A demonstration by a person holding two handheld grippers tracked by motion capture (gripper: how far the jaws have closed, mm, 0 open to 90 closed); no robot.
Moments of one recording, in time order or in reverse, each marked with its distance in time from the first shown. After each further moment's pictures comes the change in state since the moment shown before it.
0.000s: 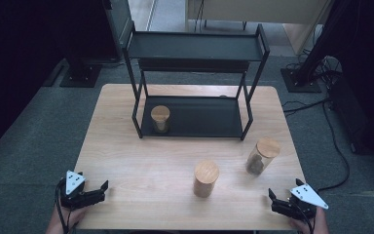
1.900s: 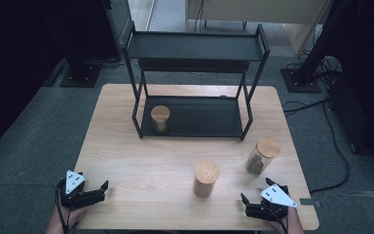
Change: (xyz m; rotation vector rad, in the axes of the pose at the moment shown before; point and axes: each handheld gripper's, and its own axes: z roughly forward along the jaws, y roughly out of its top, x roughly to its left) left arm 0.000 0.000 0.000 0.003 -0.007 -0.005; right arm 0.071 0.019 0.013 -0.020 0.175 -0.112
